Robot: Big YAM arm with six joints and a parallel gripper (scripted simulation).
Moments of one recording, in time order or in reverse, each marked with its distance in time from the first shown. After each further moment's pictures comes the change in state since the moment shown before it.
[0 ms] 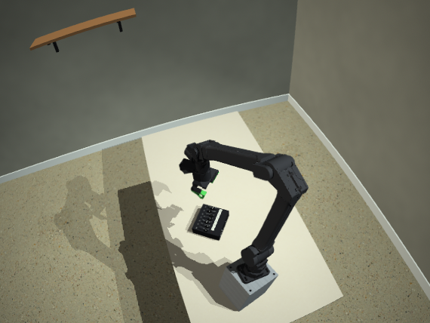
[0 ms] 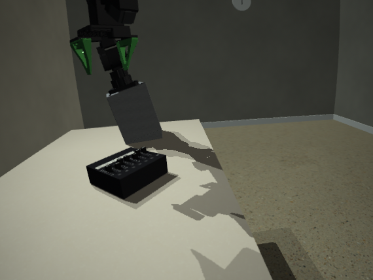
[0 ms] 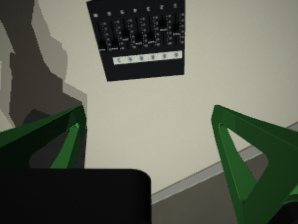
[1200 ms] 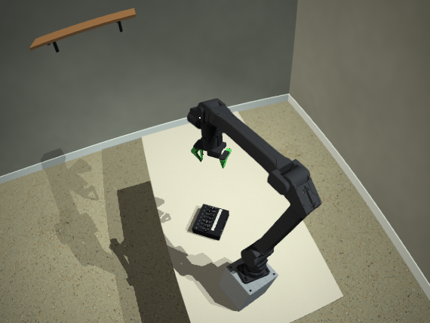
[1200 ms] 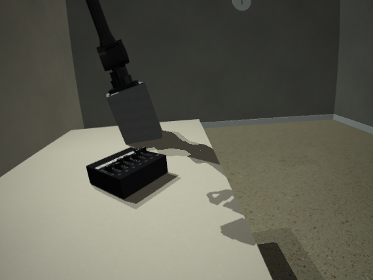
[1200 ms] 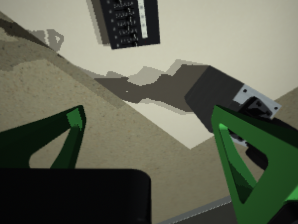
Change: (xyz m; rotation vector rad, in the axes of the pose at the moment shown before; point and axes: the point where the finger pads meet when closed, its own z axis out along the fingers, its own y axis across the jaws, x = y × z) arm 0.043 -0.004 -0.193 -0.028 0.071 1.573
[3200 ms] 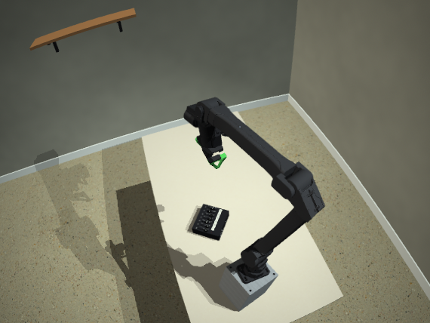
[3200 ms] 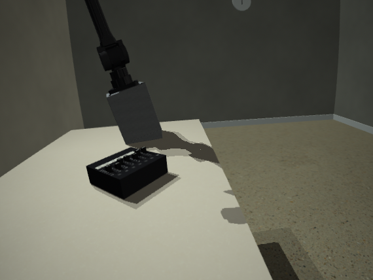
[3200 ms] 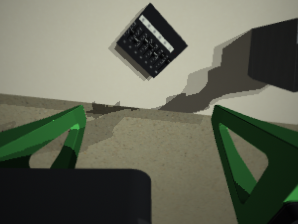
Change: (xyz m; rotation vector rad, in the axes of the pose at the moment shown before) arm -0.003 0.000 -0.021 -0.072 -0.126 0.691
